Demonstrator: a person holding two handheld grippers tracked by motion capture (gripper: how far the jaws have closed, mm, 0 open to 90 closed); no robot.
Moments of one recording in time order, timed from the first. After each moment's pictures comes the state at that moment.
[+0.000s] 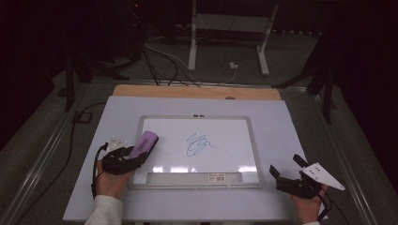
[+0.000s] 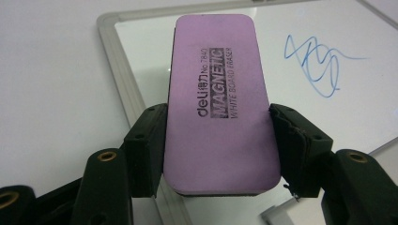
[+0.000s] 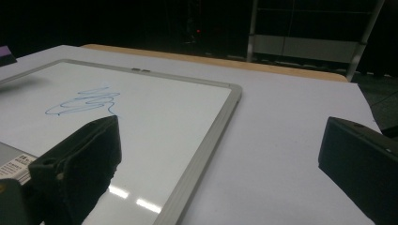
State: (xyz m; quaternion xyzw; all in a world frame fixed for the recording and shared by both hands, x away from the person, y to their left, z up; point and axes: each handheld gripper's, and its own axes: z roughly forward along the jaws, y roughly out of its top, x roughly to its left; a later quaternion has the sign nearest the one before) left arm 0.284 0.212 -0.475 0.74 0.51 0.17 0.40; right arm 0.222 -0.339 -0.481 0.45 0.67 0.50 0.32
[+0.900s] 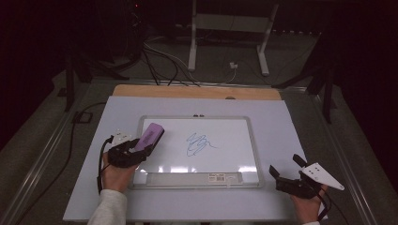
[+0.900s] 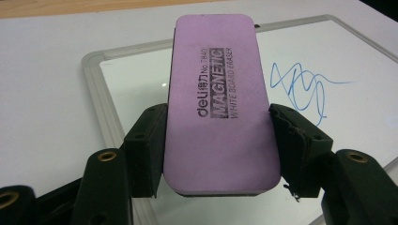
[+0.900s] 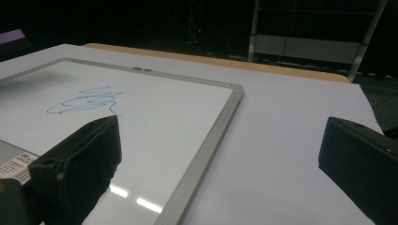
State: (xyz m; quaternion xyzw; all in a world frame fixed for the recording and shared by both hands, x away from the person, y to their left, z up) left arm 0.301 0.198 -0.469 0.74 0.49 0.18 0.43; right arm 0.222 -0.339 -0.481 0.45 0.67 0.50 0.32
